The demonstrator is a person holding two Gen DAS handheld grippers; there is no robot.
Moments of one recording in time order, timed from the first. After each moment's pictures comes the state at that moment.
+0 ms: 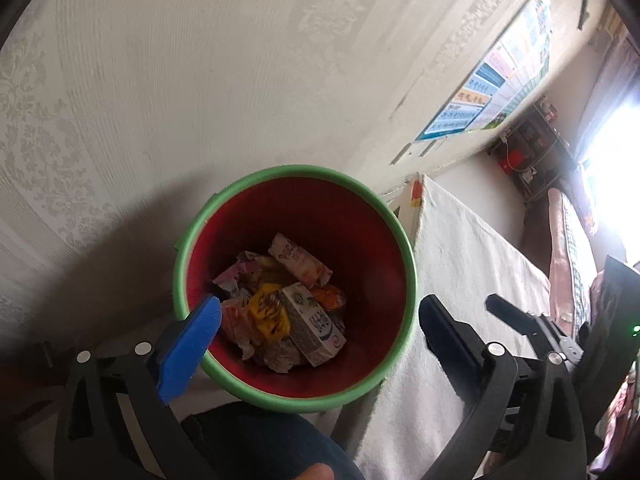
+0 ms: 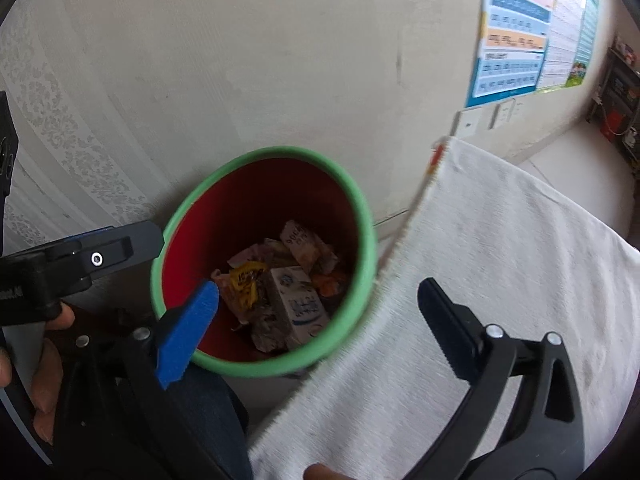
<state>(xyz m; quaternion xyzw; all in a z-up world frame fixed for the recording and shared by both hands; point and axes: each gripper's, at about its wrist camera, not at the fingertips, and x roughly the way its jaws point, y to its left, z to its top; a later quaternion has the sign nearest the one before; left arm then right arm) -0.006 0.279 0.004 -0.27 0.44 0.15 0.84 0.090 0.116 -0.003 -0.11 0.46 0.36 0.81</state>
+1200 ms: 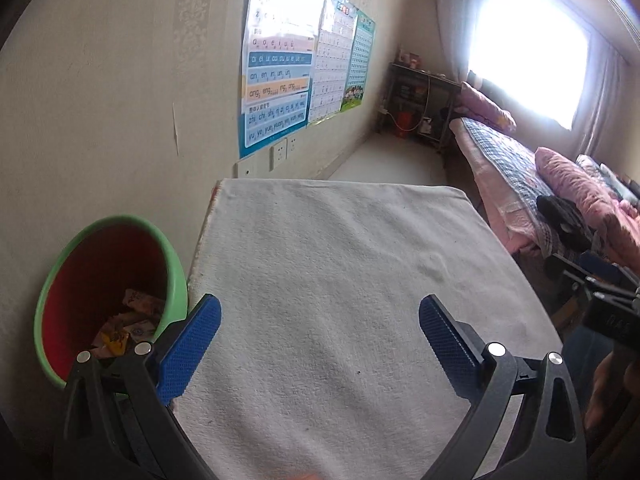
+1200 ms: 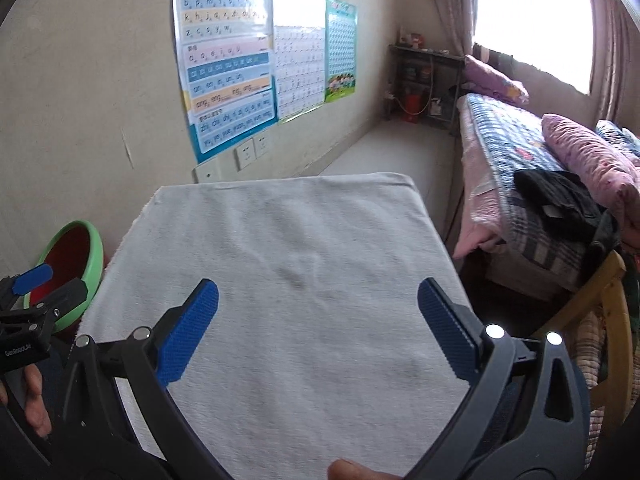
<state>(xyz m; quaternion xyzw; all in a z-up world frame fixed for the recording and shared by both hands) -0.001 0.031 0.011 -0.06 0.35 0.00 0.94 0.033 -0.209 0.021 -0.01 0.33 0.05 0.94</state>
